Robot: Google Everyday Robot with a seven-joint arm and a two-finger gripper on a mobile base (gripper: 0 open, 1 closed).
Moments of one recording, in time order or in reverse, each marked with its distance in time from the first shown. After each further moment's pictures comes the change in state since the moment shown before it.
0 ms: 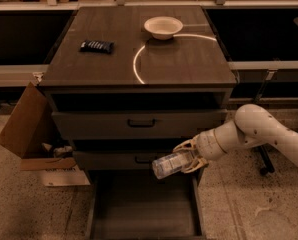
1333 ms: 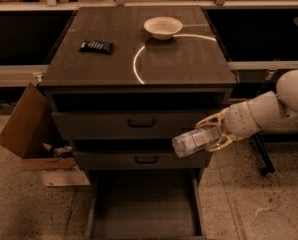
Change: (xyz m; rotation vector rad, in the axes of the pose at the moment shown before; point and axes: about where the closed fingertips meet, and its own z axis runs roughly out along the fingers) arm -0.035 -0.031 -0.125 0.065 0.069 -0.073
